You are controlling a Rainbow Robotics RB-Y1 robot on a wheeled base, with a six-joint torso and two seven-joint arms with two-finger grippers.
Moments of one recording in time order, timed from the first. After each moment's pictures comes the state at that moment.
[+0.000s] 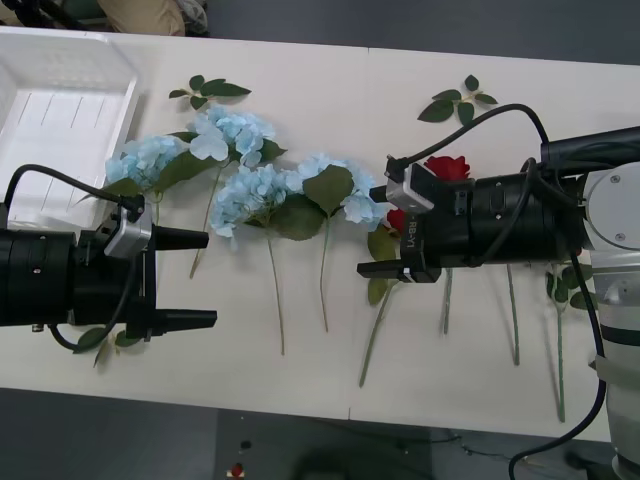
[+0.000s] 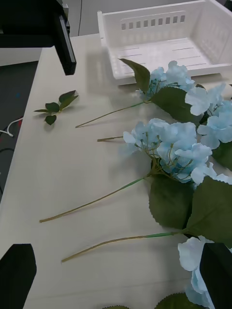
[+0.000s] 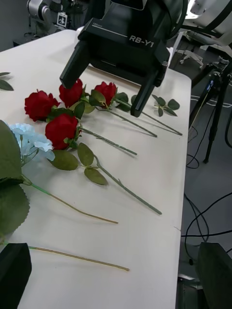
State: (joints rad) right arm -0.29 -0.24 -0.08 -1.95 -1.18 1.52 2.67; left arm -0.01 0.78 -0.01 -2.00 1.80 1.16 -2.71
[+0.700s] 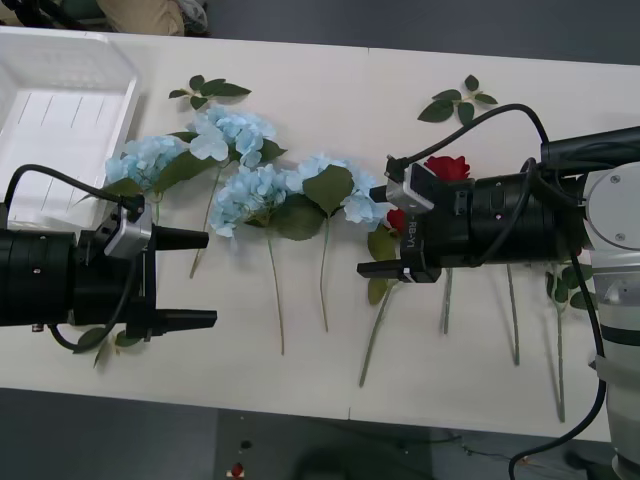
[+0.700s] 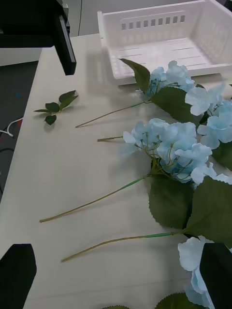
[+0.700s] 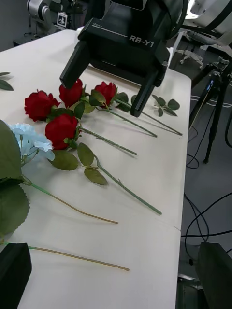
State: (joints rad) right arm -0.29 -0.24 -0.08 -1.95 -1.18 1.52 2.67; left arm -0.01 0.78 -0.01 -2.00 1.80 1.16 -2.71
